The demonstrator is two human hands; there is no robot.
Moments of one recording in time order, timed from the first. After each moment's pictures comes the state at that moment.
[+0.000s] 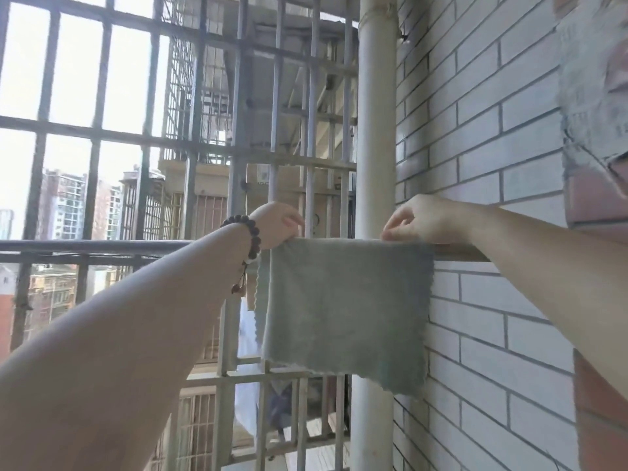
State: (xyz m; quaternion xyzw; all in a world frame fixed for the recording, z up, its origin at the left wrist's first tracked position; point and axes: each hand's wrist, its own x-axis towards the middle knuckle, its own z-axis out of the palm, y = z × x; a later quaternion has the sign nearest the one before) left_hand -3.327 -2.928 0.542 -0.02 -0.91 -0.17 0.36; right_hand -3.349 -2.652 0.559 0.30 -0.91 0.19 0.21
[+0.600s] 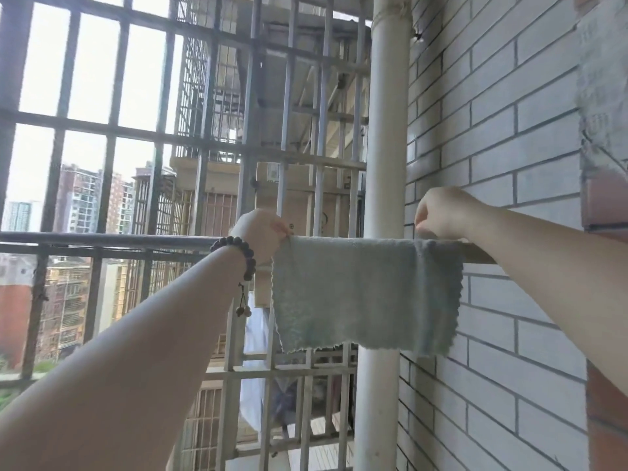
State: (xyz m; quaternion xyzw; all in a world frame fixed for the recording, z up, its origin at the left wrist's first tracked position) left_hand -3.308 -2.939 0.517 0.07 -0.87 -0.21 0.44; right_hand -3.364 -2.656 0.566 0.21 -0.92 0.07 0.33
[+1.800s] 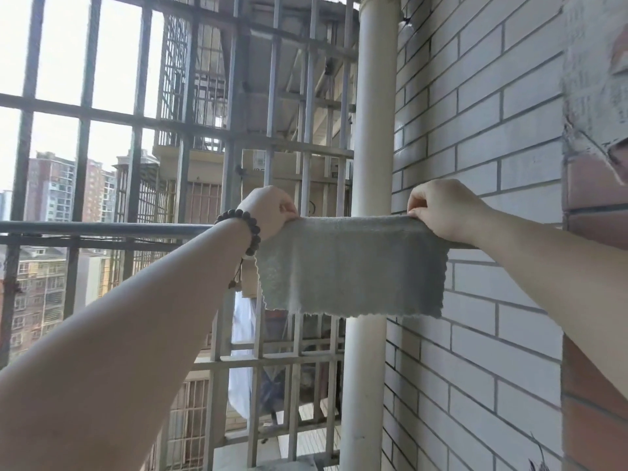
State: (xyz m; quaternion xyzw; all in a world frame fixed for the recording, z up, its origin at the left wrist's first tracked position) left_hand -3.327 -2.923 0.530 -0.01 -0.88 -0.15 0.44; right_hand -3.361 -2.637 0.544 0.28 -0.87 0.14 0.39
